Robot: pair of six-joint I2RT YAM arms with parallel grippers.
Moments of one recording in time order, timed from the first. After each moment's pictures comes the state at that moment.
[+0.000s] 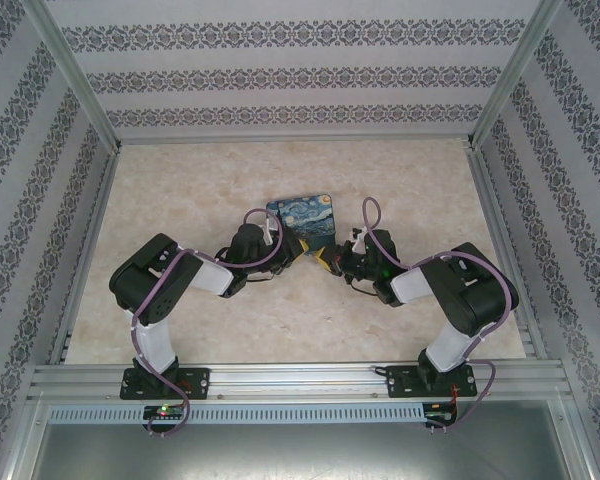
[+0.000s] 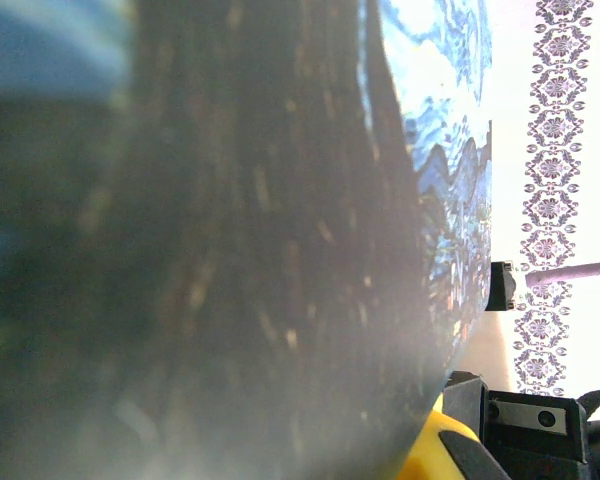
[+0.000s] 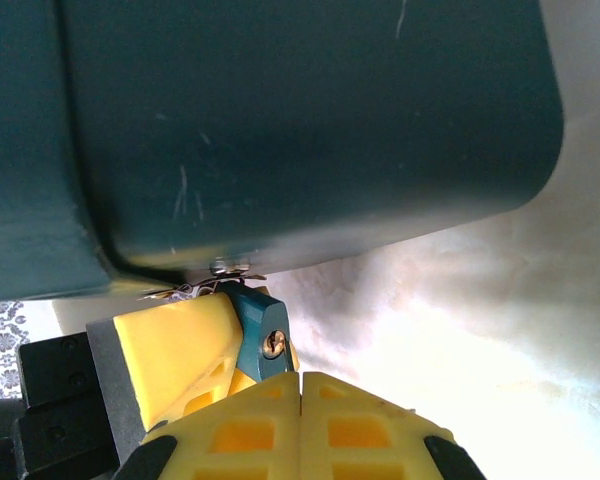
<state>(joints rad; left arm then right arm) -0.57 1.85 0.66 0.80 0.43 -1.26 0.44 1.69 0.43 0.81 -0.57 1.34</state>
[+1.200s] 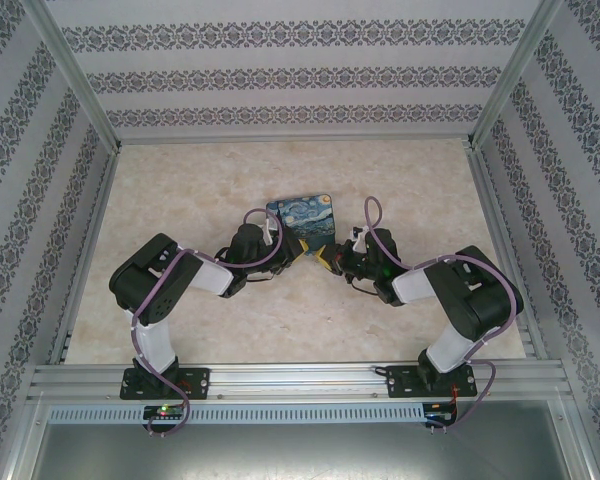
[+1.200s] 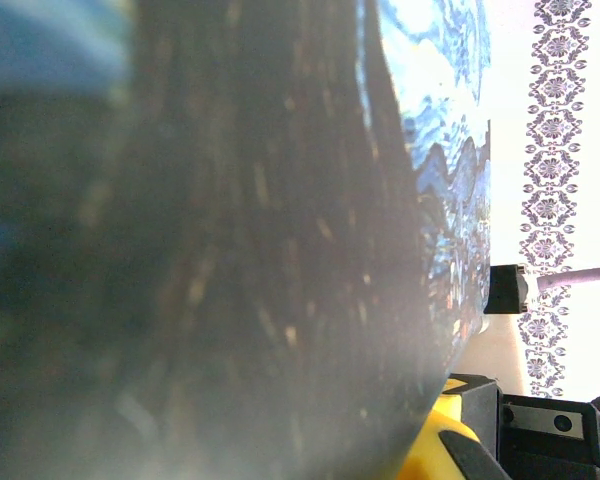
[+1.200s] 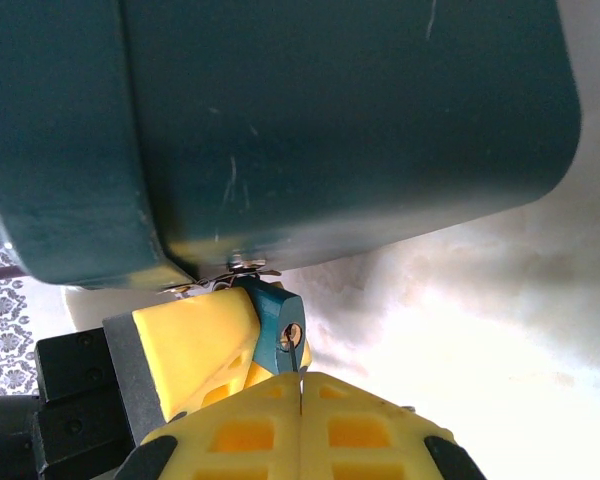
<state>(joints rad) -0.57 1.85 0.66 0.80 0.43 -1.26 0.44 1.66 0.44 0.78 -0.57 1.34</state>
